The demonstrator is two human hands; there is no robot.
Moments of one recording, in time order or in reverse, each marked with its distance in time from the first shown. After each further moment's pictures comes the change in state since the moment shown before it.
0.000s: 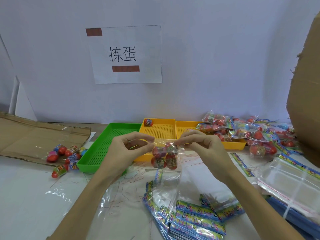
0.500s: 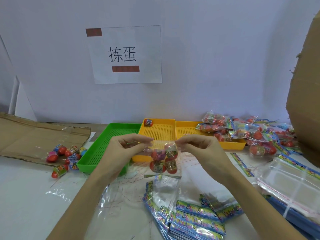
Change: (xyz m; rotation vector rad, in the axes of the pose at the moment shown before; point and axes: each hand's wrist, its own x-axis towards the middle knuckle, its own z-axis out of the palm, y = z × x) left_hand 0.002 -0.001 -0.004 -0.157 -0.015 -0.008; right_hand 0.001 0.010 0.001 0.098 -0.030 0.022
